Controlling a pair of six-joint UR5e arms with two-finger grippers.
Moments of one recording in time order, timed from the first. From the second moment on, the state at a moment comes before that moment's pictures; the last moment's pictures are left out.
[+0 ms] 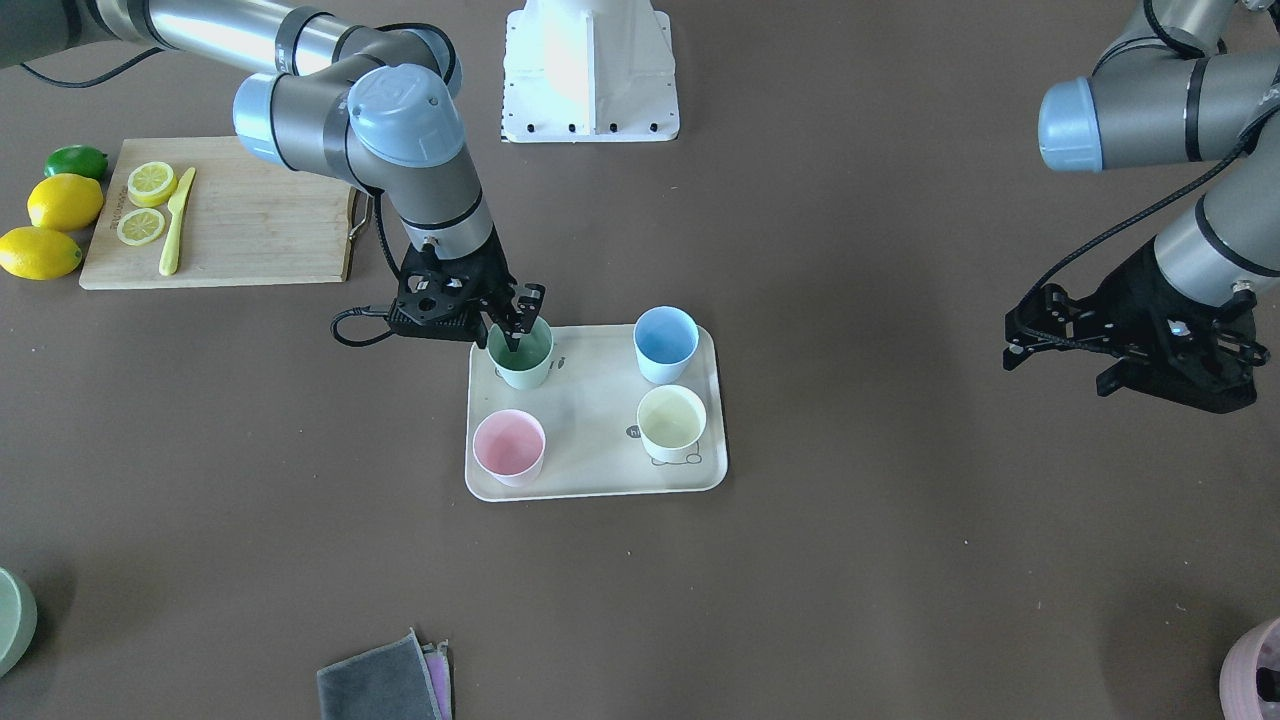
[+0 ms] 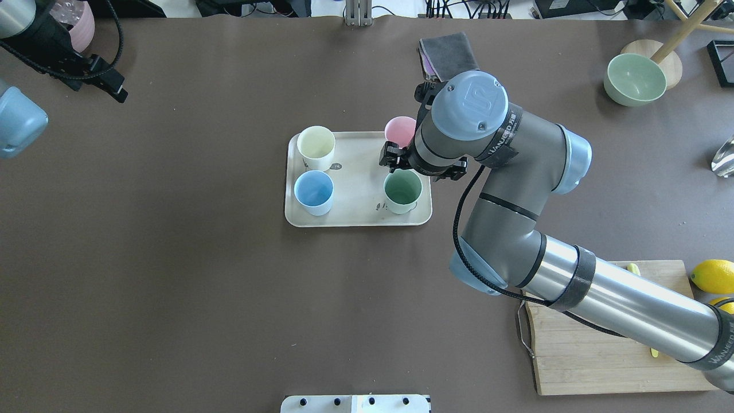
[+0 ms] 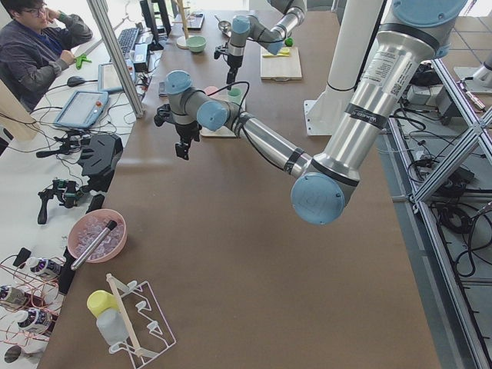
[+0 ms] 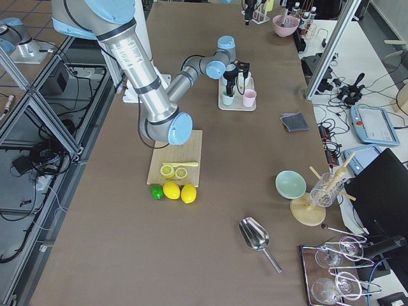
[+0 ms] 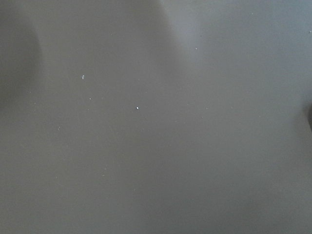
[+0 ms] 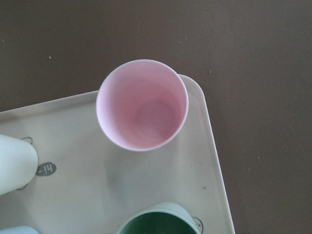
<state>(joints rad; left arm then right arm) -1.15 -1.99 -1.69 -1.56 -2.30 -0.35 0.64 -0.92 1.66 -1.46 1.85 1.31</state>
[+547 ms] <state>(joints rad) -1.16 -1.91 -1.69 -1.67 -2.30 -0.36 0.89 -1.21 1.85 -1.45 2.02 0.93</state>
